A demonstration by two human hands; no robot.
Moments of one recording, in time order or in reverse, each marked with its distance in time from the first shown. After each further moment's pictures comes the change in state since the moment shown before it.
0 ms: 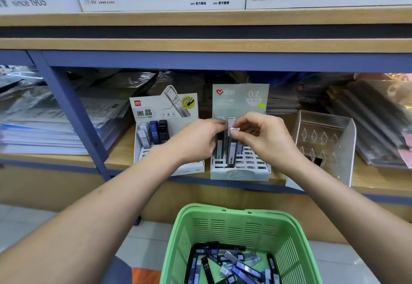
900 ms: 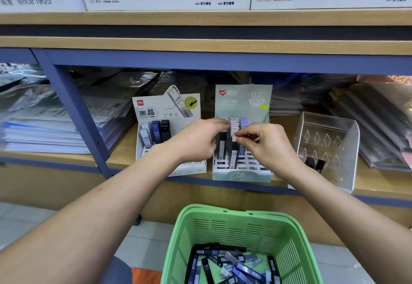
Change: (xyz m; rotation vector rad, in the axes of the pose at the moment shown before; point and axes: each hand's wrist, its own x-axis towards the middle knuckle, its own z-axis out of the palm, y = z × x) left_hand -0.002 -0.003 -0.002 -0.040 -0.034 -0.029; right_hand -0.003 0.014 0.010 -0.245 0.004 -0.038
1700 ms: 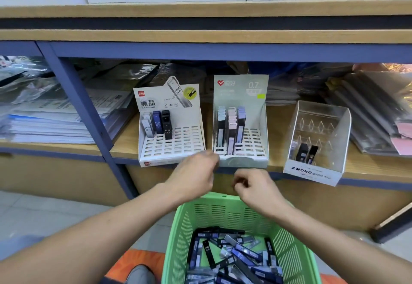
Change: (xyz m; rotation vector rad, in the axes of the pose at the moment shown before) left_hand -0.068 0.024 0.061 0.030 -0.016 -0.107; right_hand -0.096 -0.013 0.039 -0.033 -0.346 0.336
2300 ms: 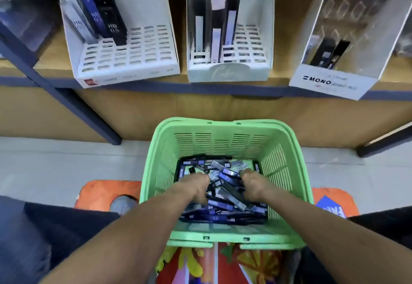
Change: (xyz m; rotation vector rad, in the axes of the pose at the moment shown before) left_hand -0.056 0.009 0.261 -0.096 -0.983 -0.244; right_hand -0.063 0.171 0.157 -0.358 -0.740 0.412
